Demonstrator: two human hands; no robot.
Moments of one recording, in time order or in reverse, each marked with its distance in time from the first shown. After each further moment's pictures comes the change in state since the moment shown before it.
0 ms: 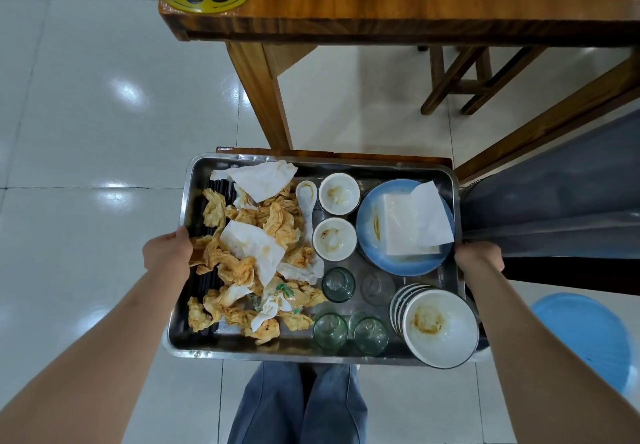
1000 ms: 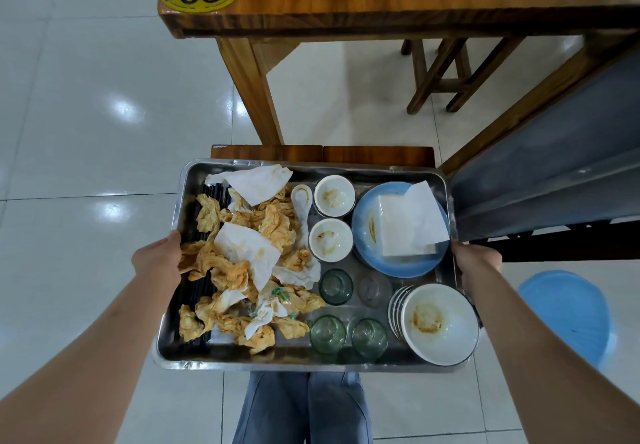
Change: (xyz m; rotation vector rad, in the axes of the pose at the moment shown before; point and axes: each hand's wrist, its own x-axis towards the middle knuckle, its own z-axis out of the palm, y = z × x) left_hand -0.030 -0.012 -0.026 -0.202 -0.008 -0.111; right_hand 0.006 0.055 -0.012 0.386 -0.114 0.053
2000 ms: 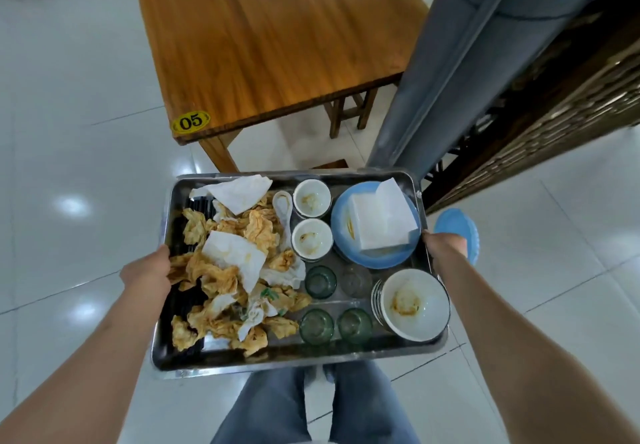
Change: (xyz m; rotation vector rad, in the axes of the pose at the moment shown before) left_hand -0.110 0.090 -0.136 0.082 -0.202 0.156; right_hand -0.221 0.020 -0.156 0.211 0.219 0.088
